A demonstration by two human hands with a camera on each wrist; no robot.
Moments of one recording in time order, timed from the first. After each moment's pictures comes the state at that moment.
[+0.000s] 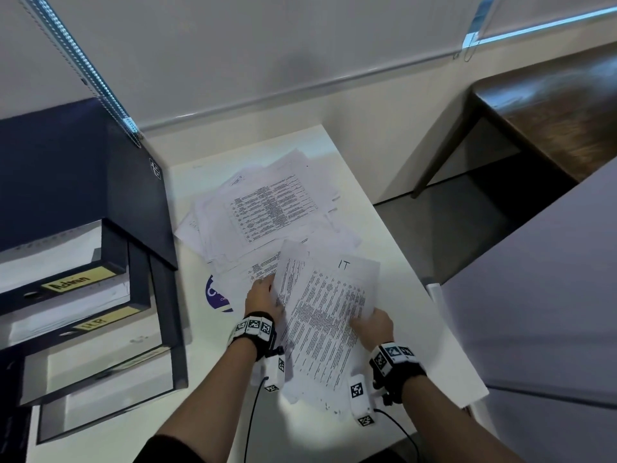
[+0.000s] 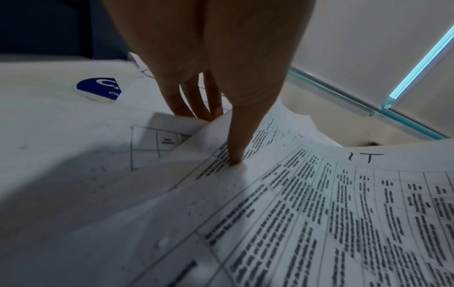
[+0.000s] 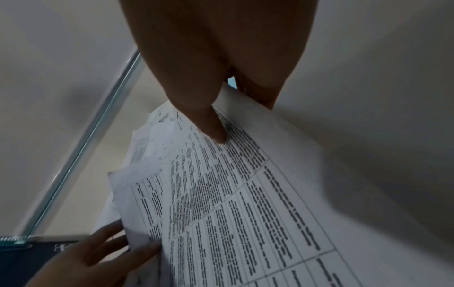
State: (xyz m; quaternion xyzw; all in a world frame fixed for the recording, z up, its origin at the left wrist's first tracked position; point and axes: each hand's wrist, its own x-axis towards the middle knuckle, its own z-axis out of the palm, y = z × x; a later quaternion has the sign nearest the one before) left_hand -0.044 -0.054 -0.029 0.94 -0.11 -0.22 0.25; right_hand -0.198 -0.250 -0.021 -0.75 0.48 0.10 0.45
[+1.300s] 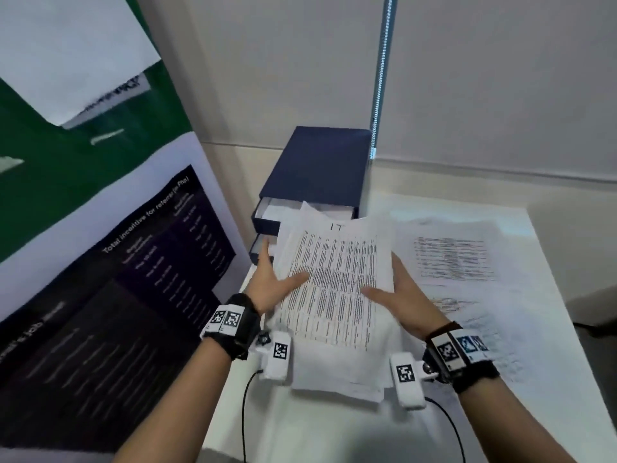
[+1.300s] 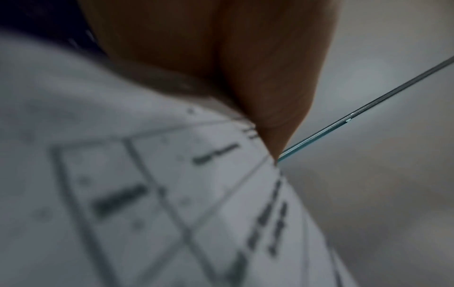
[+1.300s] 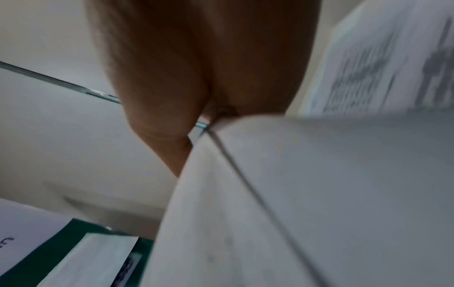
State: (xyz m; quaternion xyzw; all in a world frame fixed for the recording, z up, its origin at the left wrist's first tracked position) left_hand -0.100 0.254 0.181 0.80 0.09 -0.04 0.60; right_hand -0.091 -0.020 0.172 -0.72 -0.07 0.17 0.67
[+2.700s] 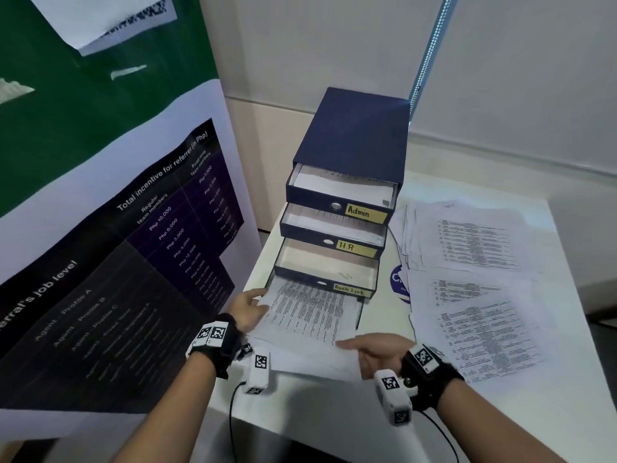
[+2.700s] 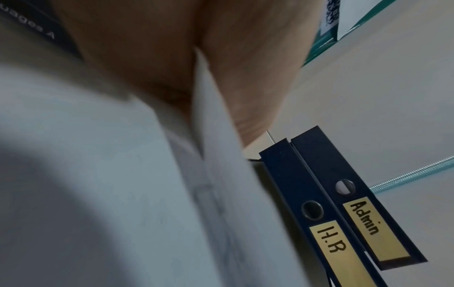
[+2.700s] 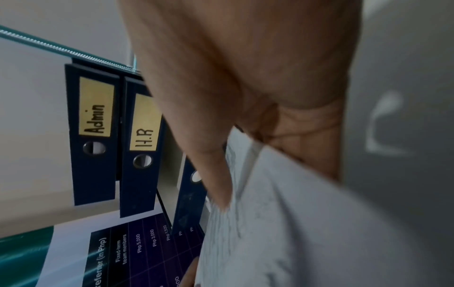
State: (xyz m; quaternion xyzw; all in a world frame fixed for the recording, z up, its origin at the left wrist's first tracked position) left_hand -0.157 0.390 0.025 0.76 0.26 -0.17 0.57; right_hand -0.147 0.084 0.055 -0.53 0.23 0.60 0.56
